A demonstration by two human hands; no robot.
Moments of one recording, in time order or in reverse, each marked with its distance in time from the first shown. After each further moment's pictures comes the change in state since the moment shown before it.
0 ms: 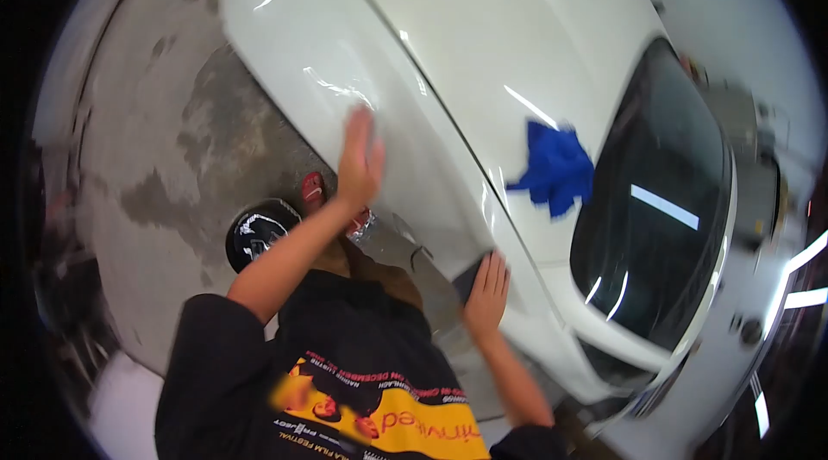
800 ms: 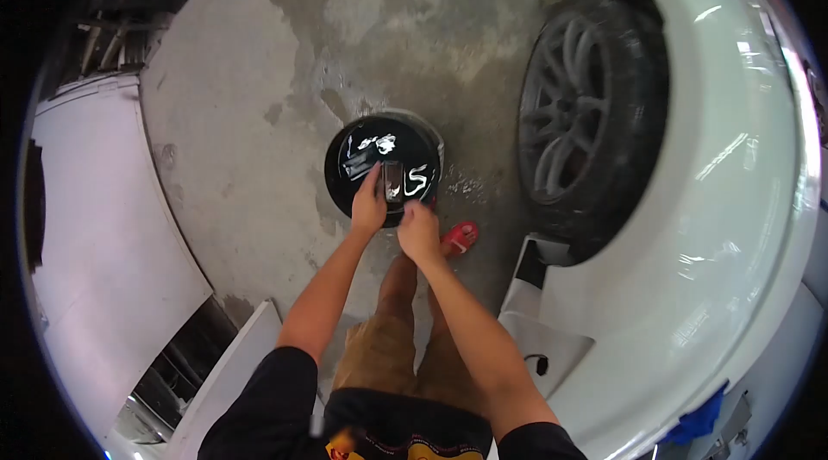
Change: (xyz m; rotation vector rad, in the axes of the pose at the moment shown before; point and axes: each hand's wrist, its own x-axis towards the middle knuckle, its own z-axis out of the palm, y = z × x) left_hand -0.388 -0.321 -0.180 0.267 0.458 -1.124; right_hand 0.013 -0.345 0.450 0.736 -0.649 -0.563
